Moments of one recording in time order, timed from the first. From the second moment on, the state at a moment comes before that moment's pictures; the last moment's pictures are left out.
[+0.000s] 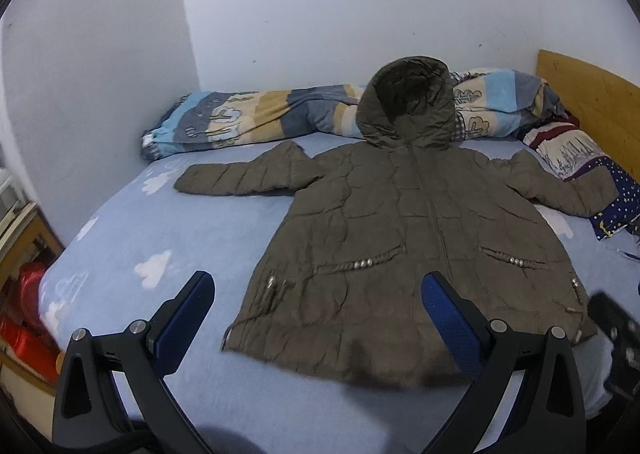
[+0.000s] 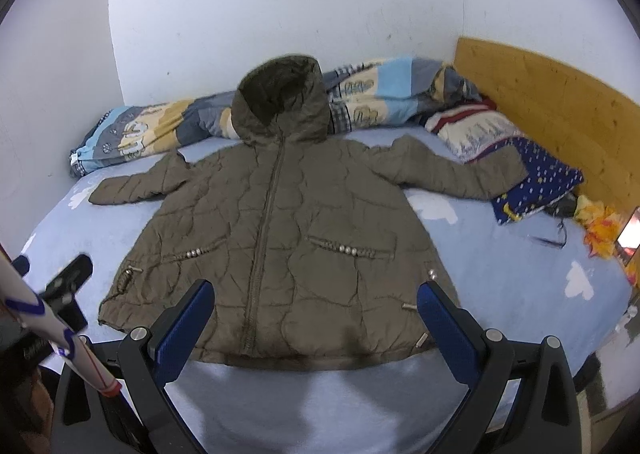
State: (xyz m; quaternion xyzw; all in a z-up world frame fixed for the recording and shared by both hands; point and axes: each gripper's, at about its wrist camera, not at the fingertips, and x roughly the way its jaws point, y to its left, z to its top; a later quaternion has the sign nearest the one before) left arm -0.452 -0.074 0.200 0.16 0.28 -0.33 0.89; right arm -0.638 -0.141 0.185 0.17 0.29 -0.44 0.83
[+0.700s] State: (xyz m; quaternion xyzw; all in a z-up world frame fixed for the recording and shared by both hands) left arm -0.325 -0.231 0.121 0.24 0.34 -0.35 0.84; right arm -0.737 -0.432 0.125 0.35 0.25 -0.54 0.73
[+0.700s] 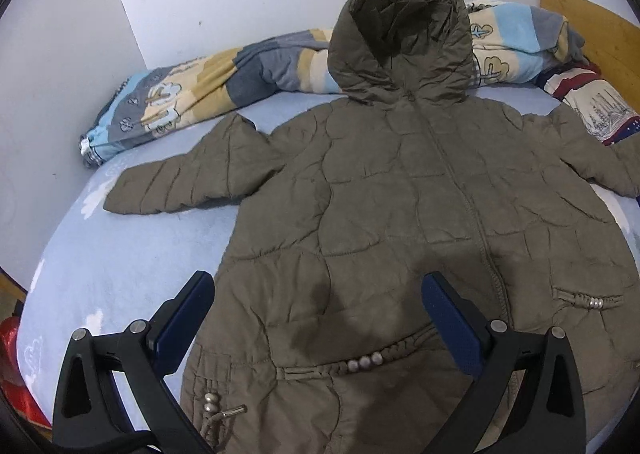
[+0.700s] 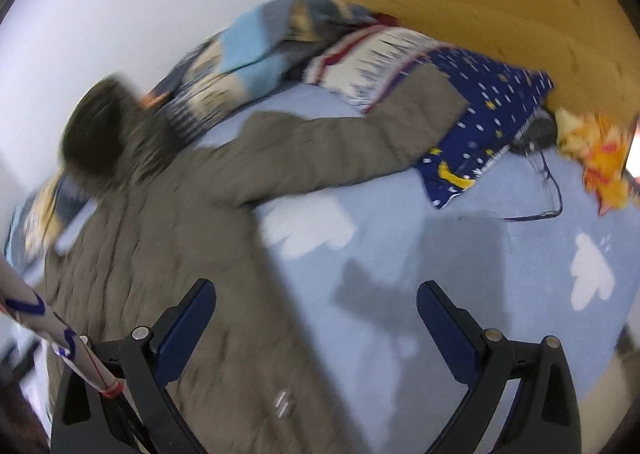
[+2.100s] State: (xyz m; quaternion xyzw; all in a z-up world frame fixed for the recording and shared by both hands) left arm -0.325 -0.227 0.124 0.23 0.32 -0.35 0.85; right arm -0.843 -0.628 0.205 0.41 0.10 -0.56 0.72
